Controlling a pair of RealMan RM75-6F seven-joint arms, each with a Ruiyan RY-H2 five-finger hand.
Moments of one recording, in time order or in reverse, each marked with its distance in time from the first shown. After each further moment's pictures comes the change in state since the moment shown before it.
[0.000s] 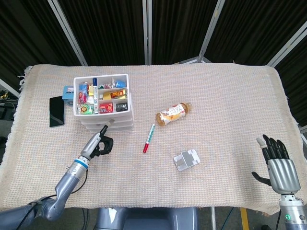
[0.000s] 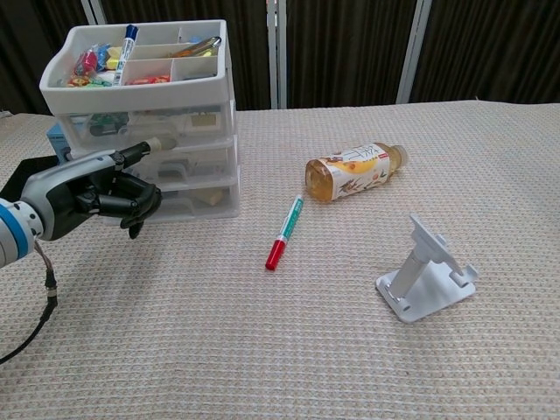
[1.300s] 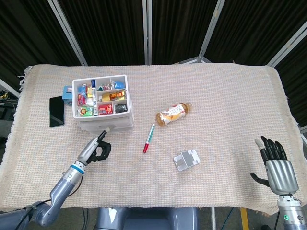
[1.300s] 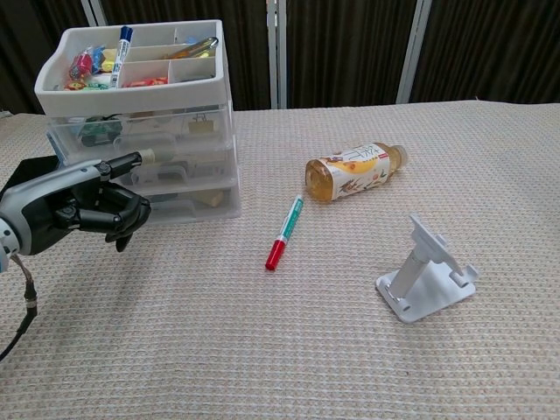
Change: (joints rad) left arm 0.028 0.028 0.081 0.007 0.107 0.073 -0.091; right arm -0.001 -0.002 -0.006 -0.014 0.006 -0.012 -0.020
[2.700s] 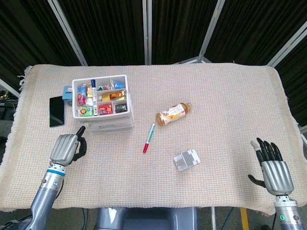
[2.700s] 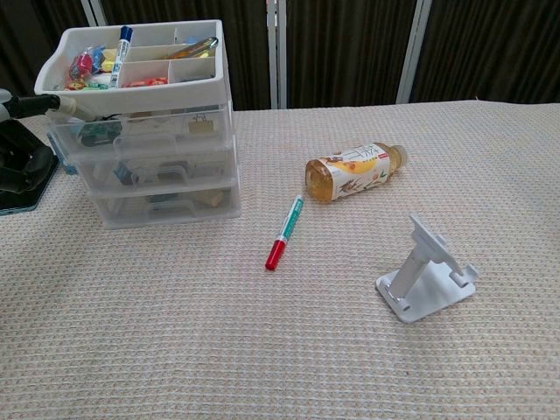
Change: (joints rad) left arm 0.103 0.194 -0.063 -0.409 -0.233 0.219 0.997; right arm 0.004 -0.018 -0.012 0.000 -0.001 -0.019 -0.044
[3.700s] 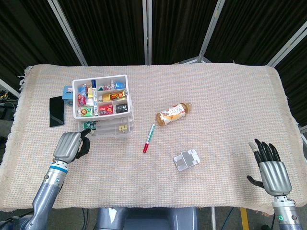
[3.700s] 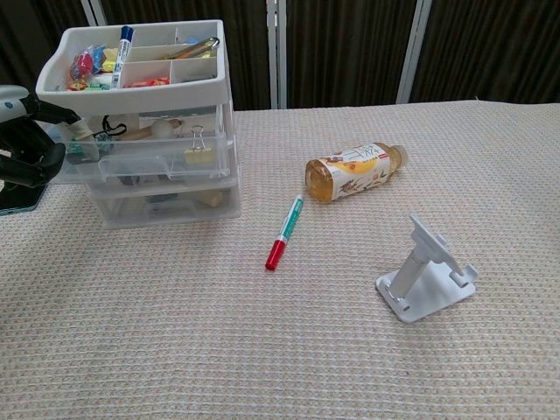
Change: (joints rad) left arm -0.040 0.024 -0.011 -0.037 -0.056 -0.027 -0.009; right arm 0.003 -0.008 -0.007 0.002 0.000 -0.012 -0.016
